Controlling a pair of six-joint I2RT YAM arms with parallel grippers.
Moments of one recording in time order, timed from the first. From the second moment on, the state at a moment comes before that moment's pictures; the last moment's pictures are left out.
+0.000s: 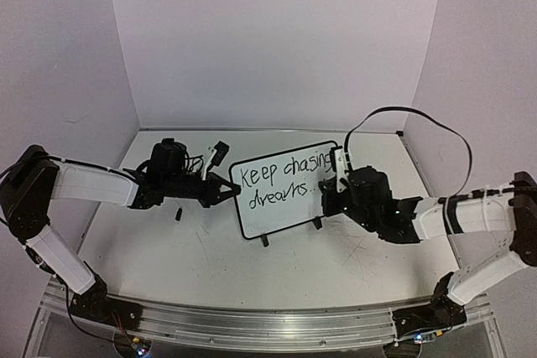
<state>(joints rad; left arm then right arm) -0.63 1.56 0.79 0.31 0.56 -0.16 0.89 1.39 0.66 0.34 0.43 0.27</state>
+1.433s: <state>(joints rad) -0.48 1.49 0.87 -0.45 -0.09 -0.45 0.89 1.08 0.65 0.16 0.34 0.22</state>
